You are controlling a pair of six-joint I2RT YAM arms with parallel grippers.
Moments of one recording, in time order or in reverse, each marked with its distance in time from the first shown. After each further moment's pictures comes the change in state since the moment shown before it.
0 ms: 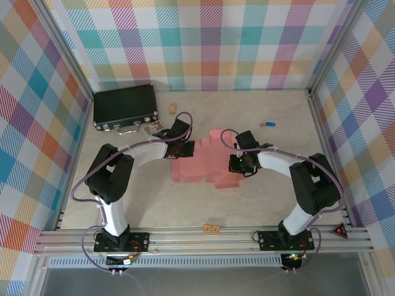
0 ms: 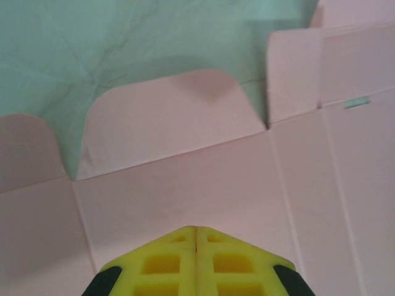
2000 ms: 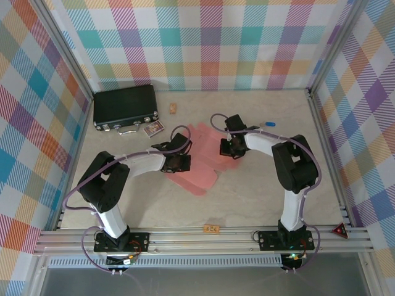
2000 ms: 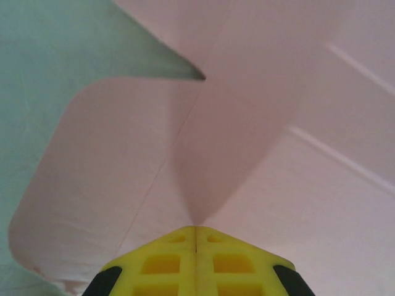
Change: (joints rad) left arm -0.071 -0.115 -0.195 -0.041 -0.060 -0.139; right arm 0.000 0.293 0.377 -0.065 0.056 -0.028
